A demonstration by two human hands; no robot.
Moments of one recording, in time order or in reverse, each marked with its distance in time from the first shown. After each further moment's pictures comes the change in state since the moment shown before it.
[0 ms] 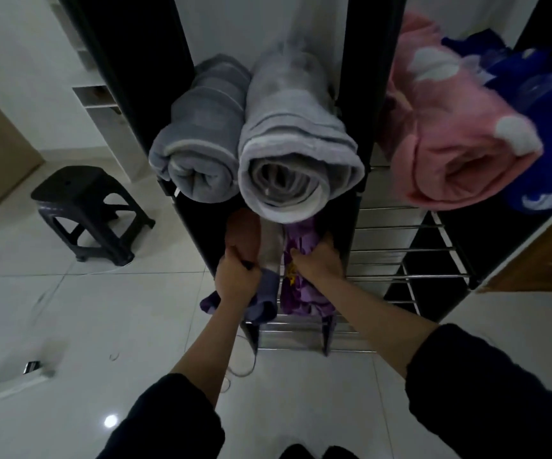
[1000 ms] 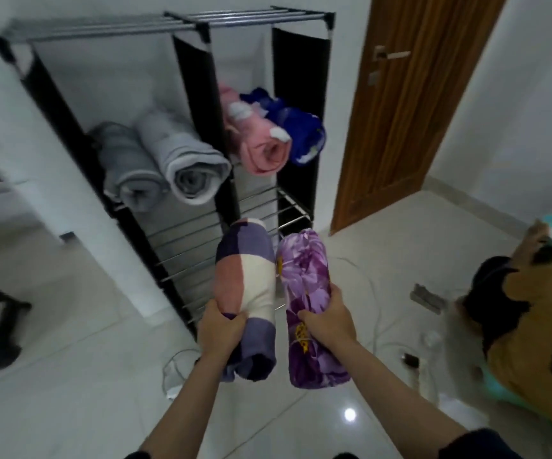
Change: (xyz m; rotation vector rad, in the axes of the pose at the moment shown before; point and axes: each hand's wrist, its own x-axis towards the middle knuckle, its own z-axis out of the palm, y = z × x) left_hand -0.247 -0.026 -0.146 -0.169 -0.502 0.188; right_hand -0.404 0.073 -0.069 0.251 0.435 0.298
